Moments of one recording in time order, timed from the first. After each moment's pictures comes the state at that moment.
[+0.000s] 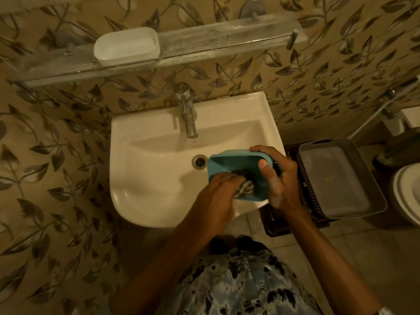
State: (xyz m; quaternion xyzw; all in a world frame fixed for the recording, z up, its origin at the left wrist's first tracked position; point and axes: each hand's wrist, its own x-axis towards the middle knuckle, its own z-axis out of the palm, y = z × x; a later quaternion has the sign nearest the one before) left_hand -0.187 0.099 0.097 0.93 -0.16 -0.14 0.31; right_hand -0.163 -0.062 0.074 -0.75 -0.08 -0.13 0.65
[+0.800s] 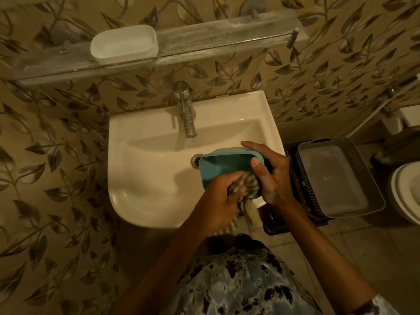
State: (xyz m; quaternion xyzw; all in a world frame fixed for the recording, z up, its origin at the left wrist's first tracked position) left_hand -0.182 0.095 0.110 0.81 -0.11 -0.17 0.55; right_hand -0.152 -0.055 0.070 -0.75 -0.09 -0.13 0.64
